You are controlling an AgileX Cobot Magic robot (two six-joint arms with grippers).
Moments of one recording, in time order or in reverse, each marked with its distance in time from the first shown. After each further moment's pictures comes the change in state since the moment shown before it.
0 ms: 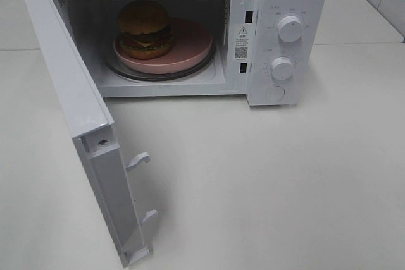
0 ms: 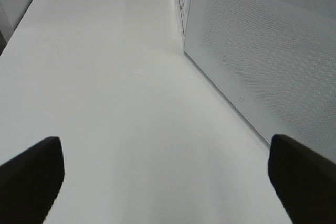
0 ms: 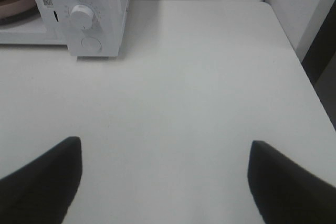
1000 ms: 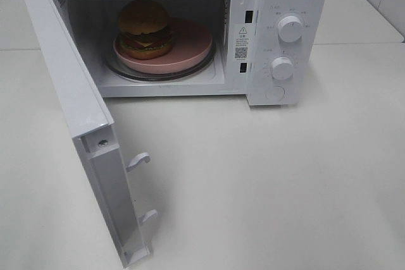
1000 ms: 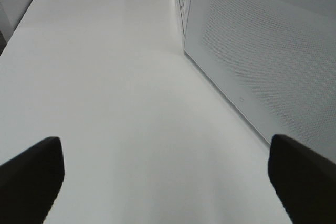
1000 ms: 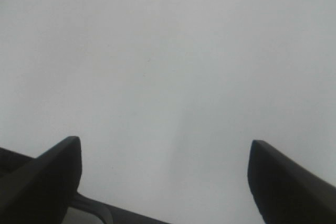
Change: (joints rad) left arm 0.000 0.000 0.000 0.000 0.000 0.000; right arm 0.250 0.812 -0.280 -0.031 0.029 -0.035
